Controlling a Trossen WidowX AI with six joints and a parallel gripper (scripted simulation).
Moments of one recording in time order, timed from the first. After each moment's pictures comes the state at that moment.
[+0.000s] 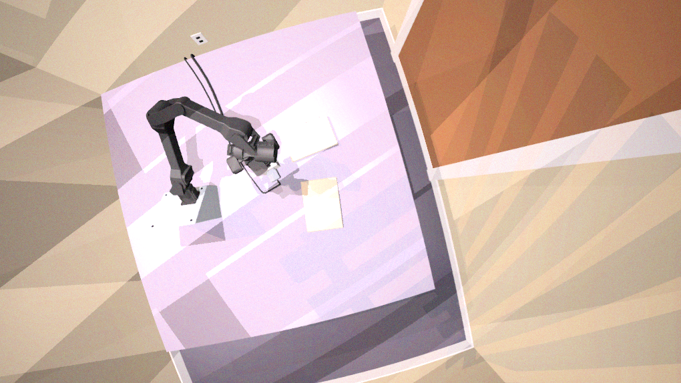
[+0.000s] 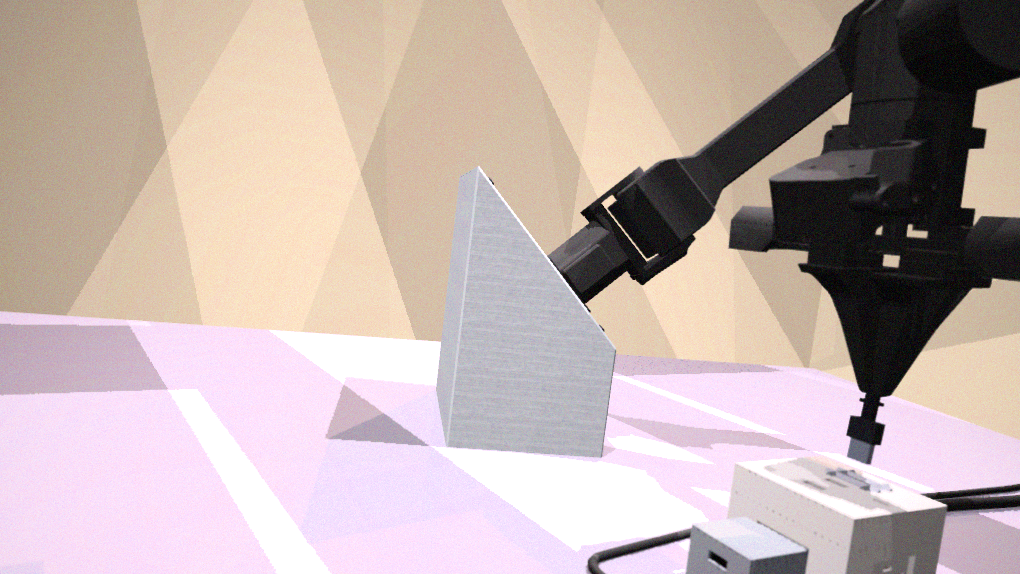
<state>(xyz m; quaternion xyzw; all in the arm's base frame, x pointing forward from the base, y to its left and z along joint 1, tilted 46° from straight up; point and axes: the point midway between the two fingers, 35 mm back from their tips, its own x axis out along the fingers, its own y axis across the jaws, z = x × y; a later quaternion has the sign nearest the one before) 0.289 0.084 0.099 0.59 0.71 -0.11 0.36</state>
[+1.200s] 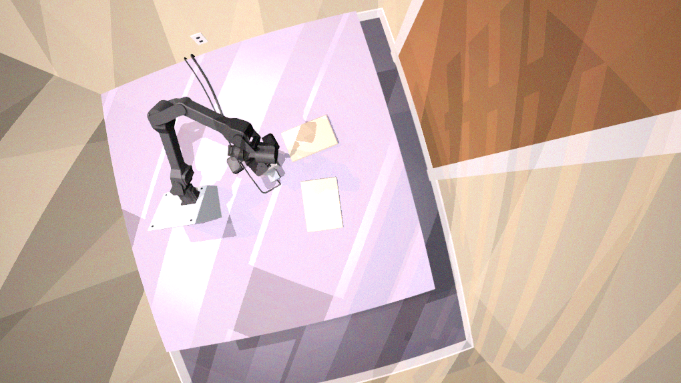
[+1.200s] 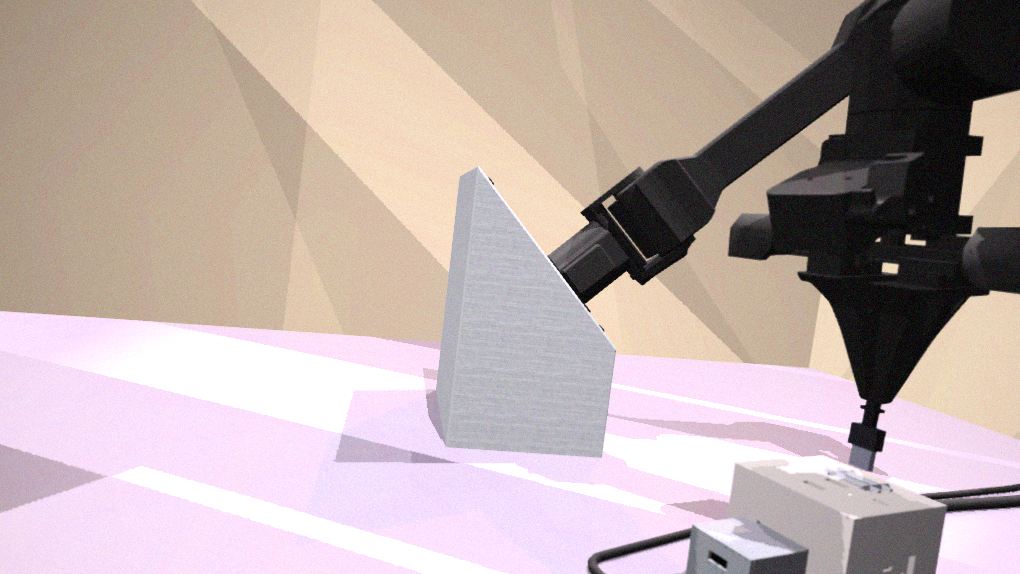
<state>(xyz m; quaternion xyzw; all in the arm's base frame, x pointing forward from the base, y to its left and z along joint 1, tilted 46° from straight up) 0.287 0.088 0.097 0.59 0.72 -0.11 0.35</state>
